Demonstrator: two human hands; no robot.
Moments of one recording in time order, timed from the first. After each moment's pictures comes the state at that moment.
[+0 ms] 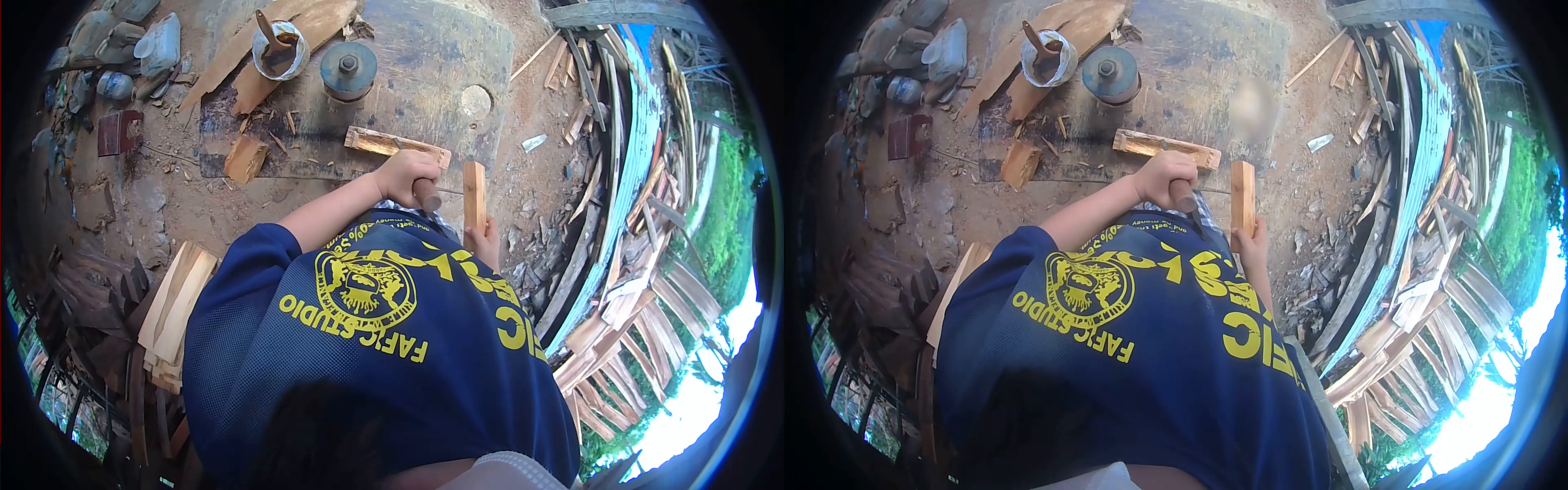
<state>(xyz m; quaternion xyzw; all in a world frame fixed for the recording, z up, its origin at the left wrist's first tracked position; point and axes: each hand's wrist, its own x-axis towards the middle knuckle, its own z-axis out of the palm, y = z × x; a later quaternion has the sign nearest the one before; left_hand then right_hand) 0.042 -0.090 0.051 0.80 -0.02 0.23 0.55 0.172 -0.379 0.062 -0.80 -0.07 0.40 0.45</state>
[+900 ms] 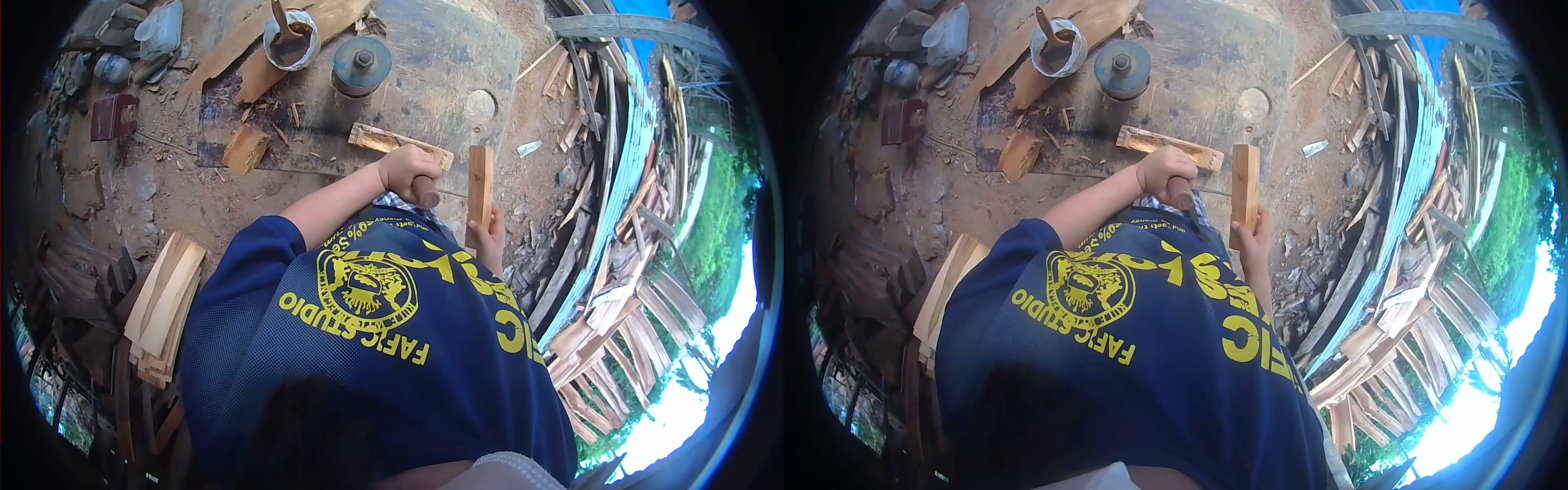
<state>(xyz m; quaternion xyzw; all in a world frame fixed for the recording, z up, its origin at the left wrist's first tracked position) 0.036 -0.075 0.031 0.79 -0.08 0.27 0.55 0.162 -0.330 0.109 -0.78 -0.11 0.38 0.49</state>
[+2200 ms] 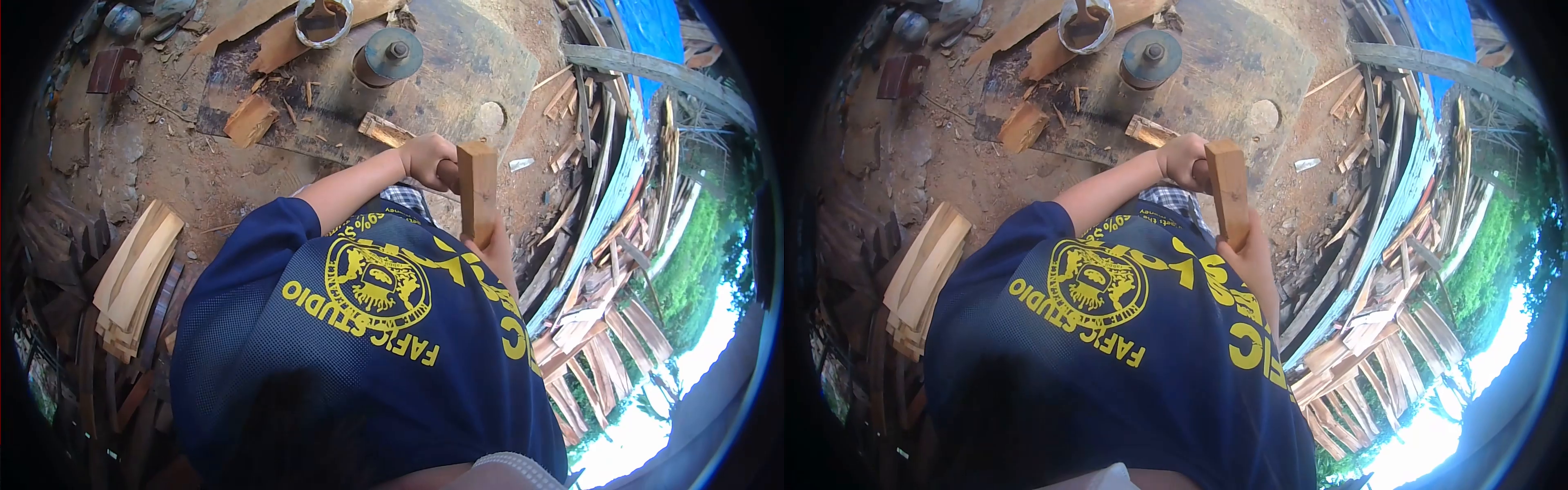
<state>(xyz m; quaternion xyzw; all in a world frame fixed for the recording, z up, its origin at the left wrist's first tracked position) 0.051 -0.067 0.029 0.76 0.01 0.24 0.61 0.144 -0.256 0.211 -0.81 -0.33 0.44 0.20</state>
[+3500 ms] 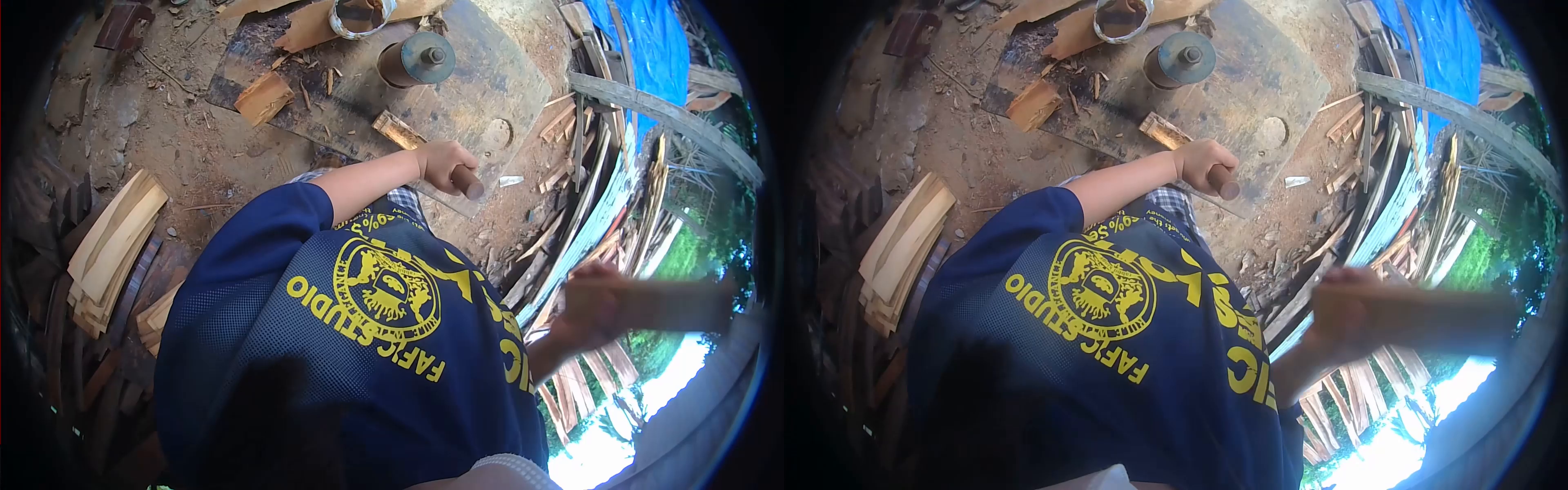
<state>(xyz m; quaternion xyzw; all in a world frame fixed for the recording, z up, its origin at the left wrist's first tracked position) 0.046 -0.069 0.023 0.75 0.06 0.25 0.61 0.131 -0.206 0.346 -0.67 -0.34 0.19 0.63</state>
